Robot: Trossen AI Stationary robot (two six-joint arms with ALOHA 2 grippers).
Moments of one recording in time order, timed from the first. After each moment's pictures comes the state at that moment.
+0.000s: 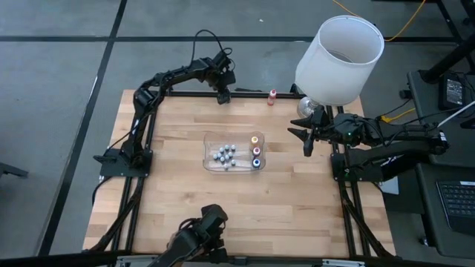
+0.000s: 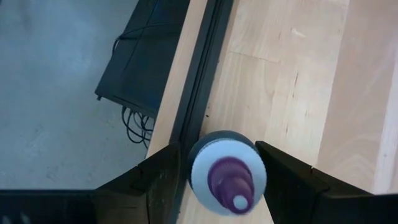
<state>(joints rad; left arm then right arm) 0.83 2.19 1.78 -0.73 0.21 0.51 0.03 0.79 0.84 -0.39 0.37 0.23</state>
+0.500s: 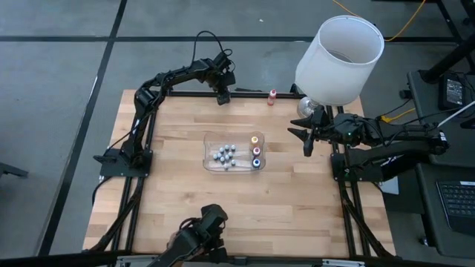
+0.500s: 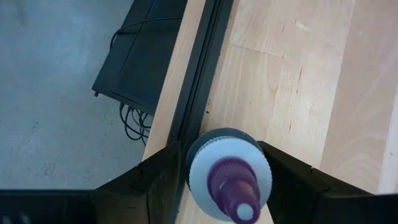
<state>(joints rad) 0.83 2.20 1.78 -0.73 0.20 0.51 0.03 0.79 0.84 -0.39 0.37 0.23</state>
